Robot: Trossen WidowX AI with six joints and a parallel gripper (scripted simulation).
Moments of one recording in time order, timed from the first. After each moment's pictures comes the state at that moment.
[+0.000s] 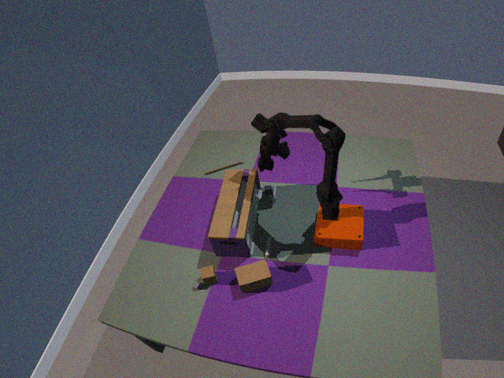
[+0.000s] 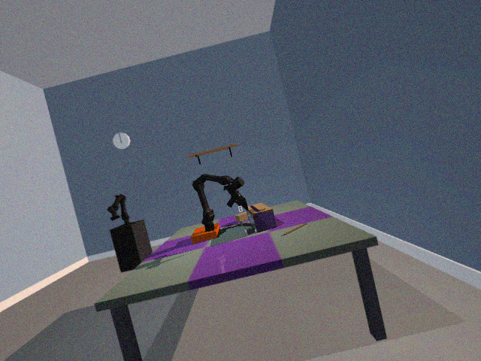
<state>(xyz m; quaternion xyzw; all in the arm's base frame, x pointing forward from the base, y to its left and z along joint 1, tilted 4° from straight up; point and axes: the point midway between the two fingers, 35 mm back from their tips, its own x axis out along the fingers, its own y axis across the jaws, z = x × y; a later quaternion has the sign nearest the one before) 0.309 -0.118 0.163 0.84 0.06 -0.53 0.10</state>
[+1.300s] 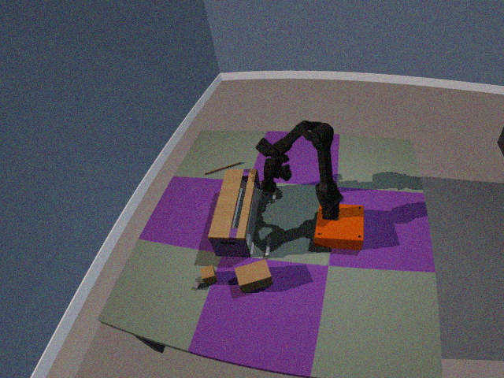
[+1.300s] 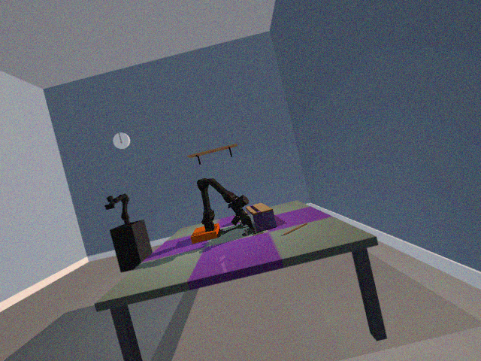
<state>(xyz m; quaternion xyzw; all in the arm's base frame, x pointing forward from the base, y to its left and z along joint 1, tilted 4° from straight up) 0.315 -0.129 0.037 0.84 0.05 -0.53 0.09</state>
